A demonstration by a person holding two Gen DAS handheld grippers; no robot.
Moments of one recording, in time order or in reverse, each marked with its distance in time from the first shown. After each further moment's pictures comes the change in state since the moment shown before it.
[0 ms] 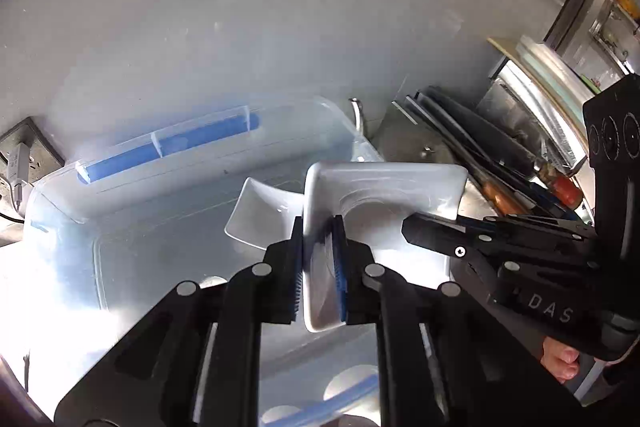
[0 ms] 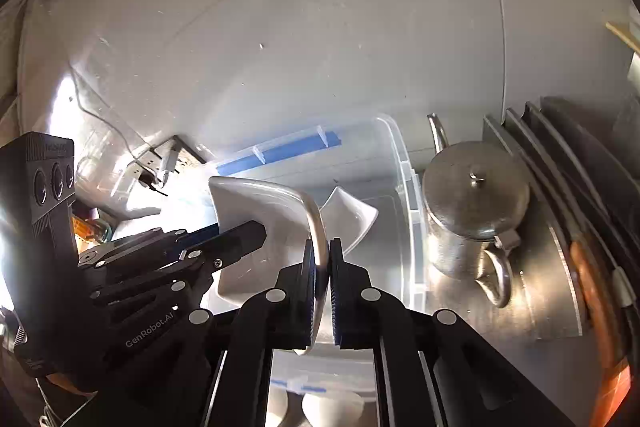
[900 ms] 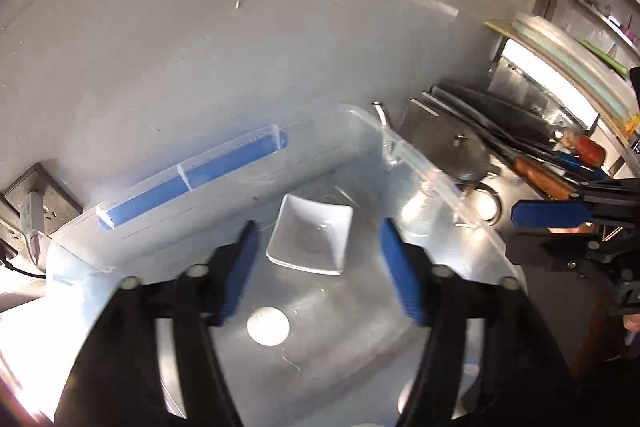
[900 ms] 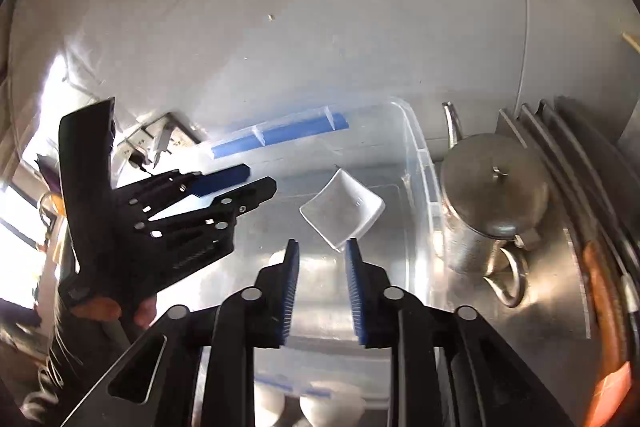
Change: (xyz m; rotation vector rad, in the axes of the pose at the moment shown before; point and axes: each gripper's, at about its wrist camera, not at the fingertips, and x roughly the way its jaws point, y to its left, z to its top) left arm -0.042 -0.011 -0.035 0.172 -0.160 0.007; right arm -0.085 0.010 -0.071 -0.261 -0.055 -0.092
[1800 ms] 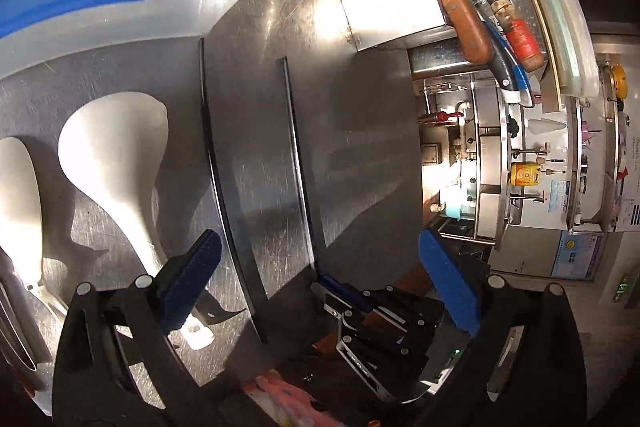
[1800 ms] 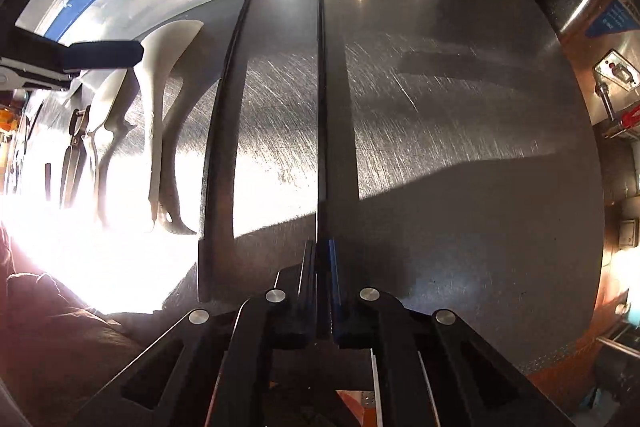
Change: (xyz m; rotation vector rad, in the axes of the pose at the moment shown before) left arm 0.075 -0.162 -0.164 -0.595 0.592 -0.469; right arm 0.006 -0.073 -0.280 0.230 0.438 -0.087
